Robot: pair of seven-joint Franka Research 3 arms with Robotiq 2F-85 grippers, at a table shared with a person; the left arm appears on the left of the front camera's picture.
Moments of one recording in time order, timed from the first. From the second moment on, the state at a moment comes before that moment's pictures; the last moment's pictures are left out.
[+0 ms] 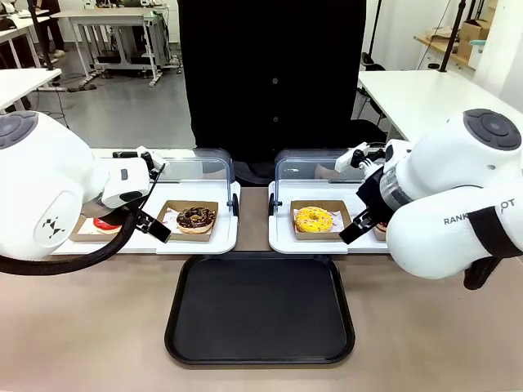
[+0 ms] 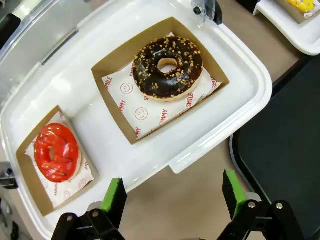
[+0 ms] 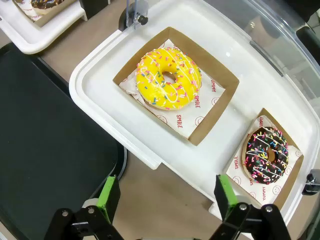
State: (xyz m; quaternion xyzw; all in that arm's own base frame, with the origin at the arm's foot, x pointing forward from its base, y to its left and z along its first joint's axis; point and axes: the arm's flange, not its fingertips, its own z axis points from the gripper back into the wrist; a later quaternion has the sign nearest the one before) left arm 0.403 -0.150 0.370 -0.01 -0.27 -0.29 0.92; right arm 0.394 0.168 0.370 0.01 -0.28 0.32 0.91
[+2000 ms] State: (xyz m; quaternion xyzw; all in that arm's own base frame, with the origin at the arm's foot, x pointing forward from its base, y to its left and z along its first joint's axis) left arm 0.390 0.188 0.478 -0.35 -0.41 -0.32 0.78; right arm 0.406 -0.179 0.497 0.31 -0.42 0.31 0.79
